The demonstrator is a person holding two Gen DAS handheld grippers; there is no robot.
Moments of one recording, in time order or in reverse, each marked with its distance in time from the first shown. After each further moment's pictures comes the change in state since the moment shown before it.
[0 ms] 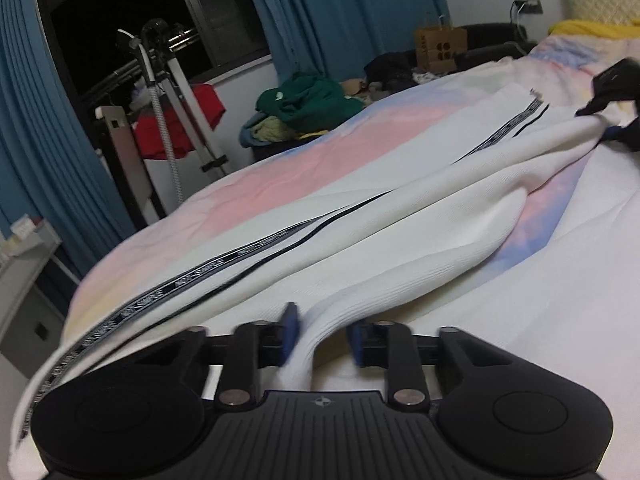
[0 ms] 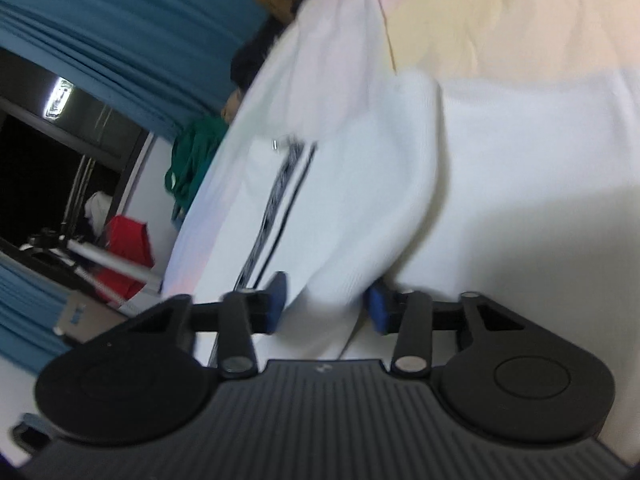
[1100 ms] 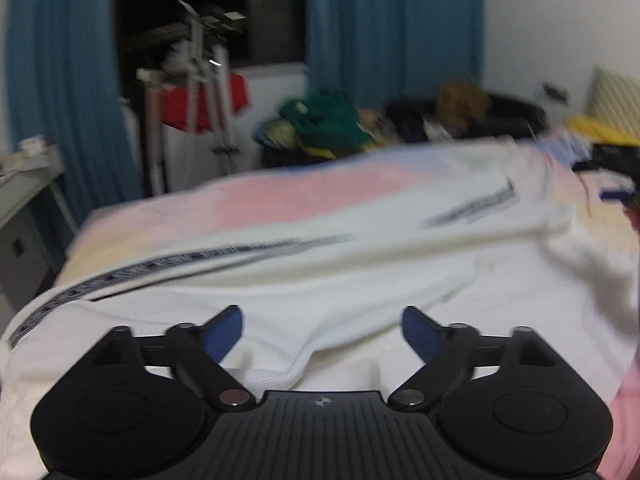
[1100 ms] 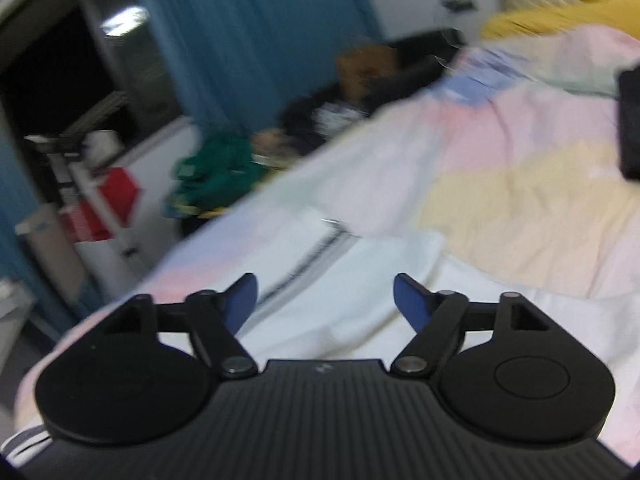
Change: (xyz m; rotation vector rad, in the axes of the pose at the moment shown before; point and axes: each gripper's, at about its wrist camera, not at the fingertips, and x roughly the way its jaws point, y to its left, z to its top) left arm -0.142 -0.004 0.007 -0.324 -0.039 -0.010; right arm -0.144 0.075 -0.008 -0.498 -0.152 0.004
